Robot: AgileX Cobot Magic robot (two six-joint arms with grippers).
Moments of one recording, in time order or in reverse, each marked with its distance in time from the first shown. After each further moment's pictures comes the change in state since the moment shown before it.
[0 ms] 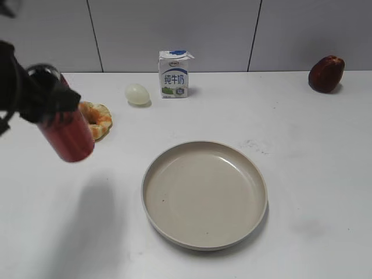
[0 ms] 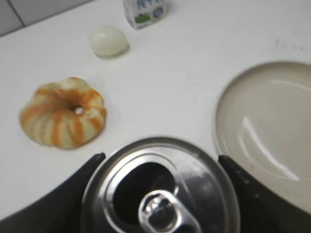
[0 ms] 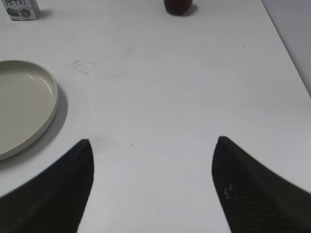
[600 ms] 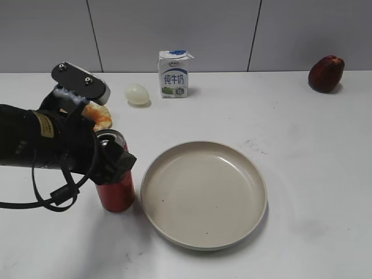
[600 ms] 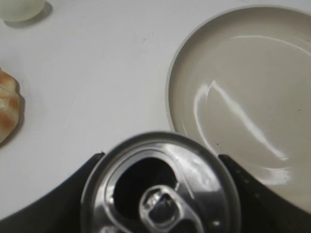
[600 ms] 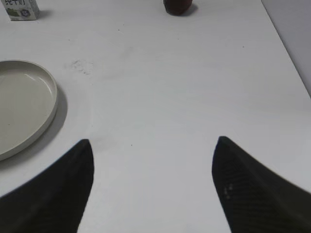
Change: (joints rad) left arm -0.138 0.292 0.070 -0.018 -0.257 -0.003; right arm 0.000 0.000 0.000 0.000 0.000 0.000
